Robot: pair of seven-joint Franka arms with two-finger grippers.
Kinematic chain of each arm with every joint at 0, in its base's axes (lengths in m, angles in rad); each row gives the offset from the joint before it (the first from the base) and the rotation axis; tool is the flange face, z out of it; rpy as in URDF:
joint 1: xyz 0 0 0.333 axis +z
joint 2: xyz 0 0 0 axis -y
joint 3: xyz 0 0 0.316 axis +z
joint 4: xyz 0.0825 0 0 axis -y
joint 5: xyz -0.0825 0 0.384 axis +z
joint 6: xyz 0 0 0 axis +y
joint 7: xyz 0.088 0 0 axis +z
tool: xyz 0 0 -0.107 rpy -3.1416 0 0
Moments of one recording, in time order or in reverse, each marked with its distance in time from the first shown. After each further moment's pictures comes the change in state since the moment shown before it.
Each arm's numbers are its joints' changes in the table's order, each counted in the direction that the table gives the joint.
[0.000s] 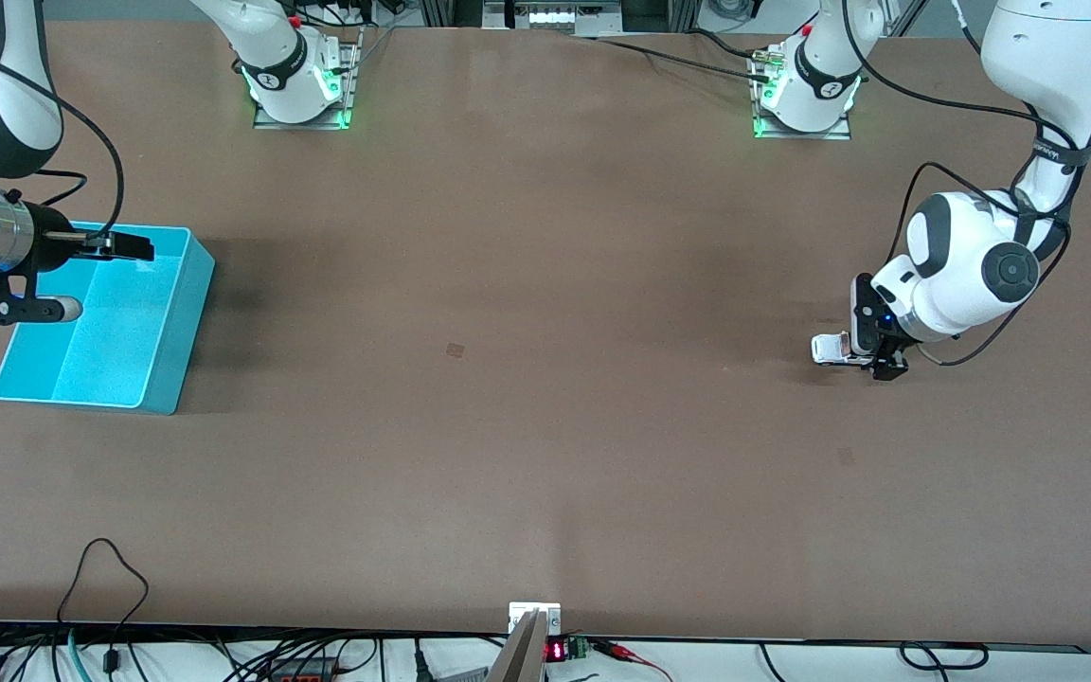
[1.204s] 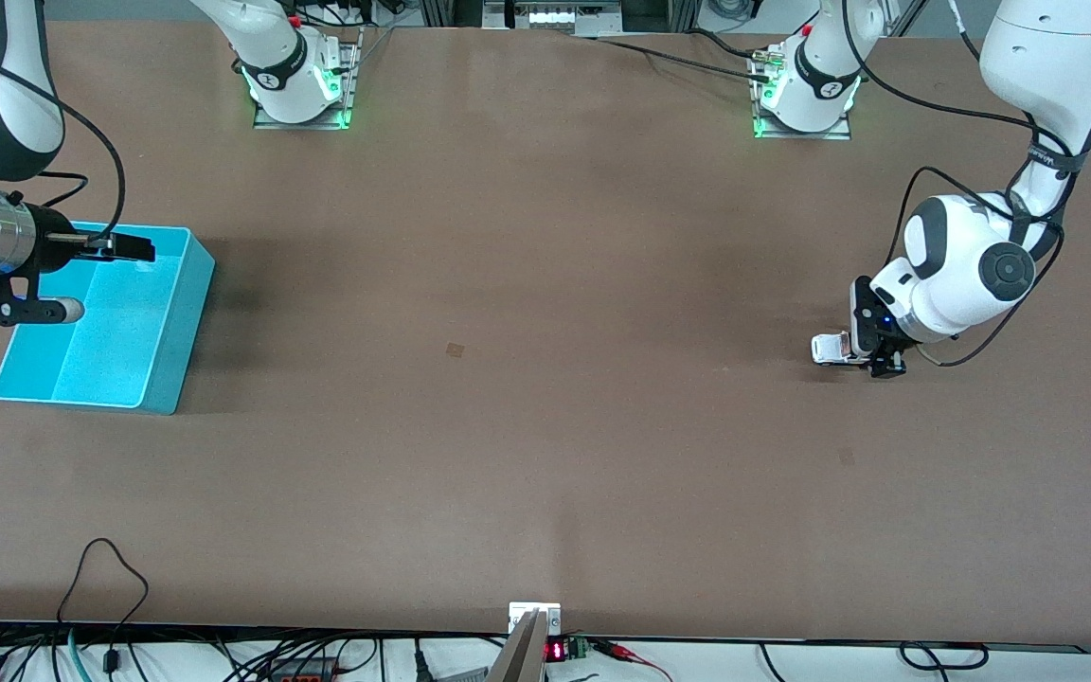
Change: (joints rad) left arm 0.021 -0.024 -0.012 -0.010 0.000 -0.059 -0.004; right arm -0.001 -0.002 0.000 0.000 0.000 0.000 0.000
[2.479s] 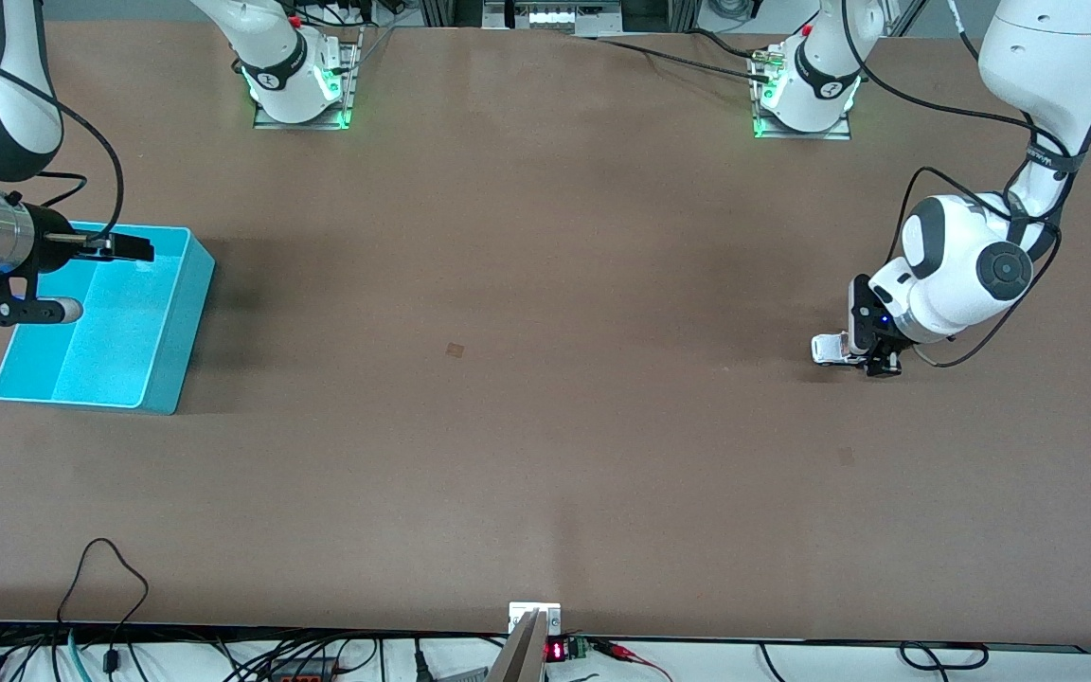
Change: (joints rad) left arm 0.009 0.000 -0.005 0.000 0.000 -0.006 -0.036; right arm -0.003 0.000 0.000 -0.002 0.000 0.000 0.000
